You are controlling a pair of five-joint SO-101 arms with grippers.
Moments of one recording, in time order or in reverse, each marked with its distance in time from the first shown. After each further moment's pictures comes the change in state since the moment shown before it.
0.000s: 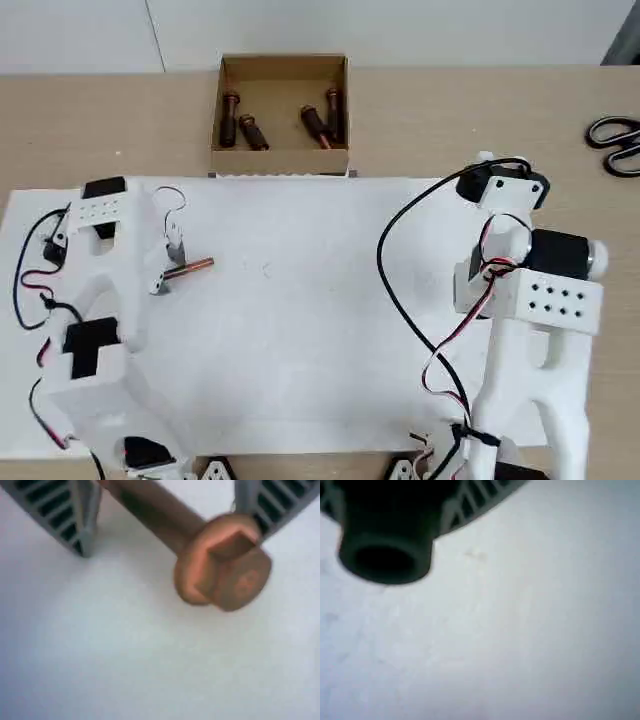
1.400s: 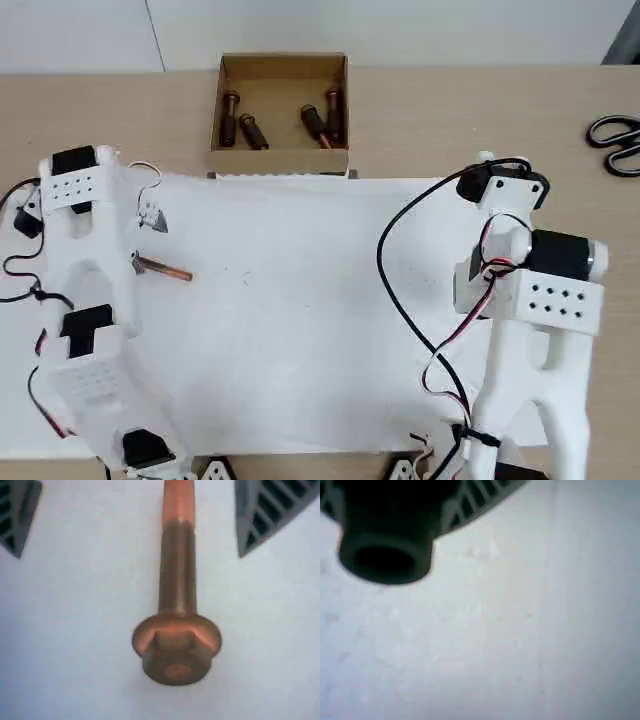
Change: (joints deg) left arm -3.3 3.3 -17.1 12.0 -8.3; right arm 0.0 0.0 0.0 0.0 0.0
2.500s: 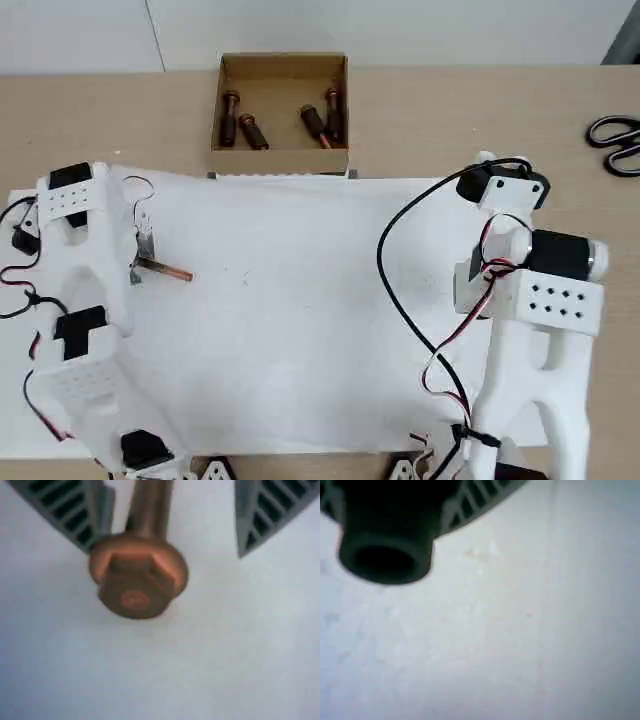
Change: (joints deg) left arm -2.4 0.0 7.4 -7.7 1.6; right arm 0.0 0.0 0.0 0.0 0.0
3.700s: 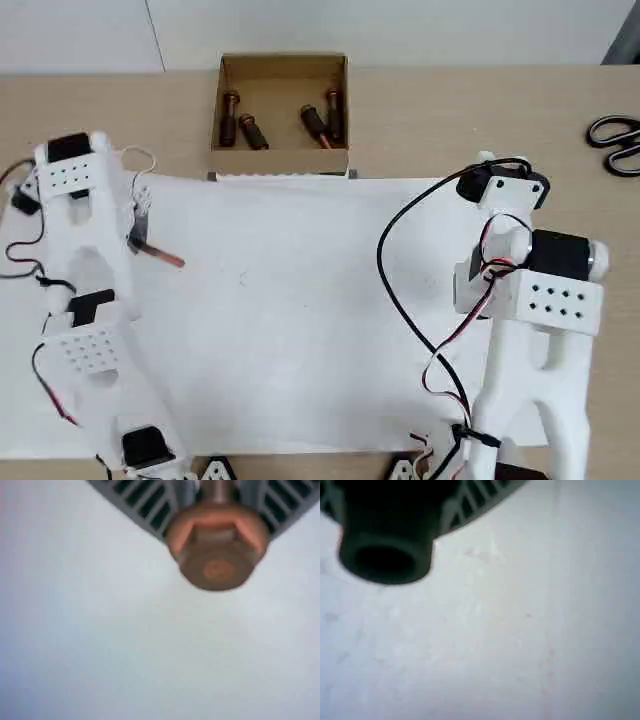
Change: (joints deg) left arm 2.6 10.9 -25.9 10.8 -6.3; right arm 0.0 0.0 0.0 0.0 0.0
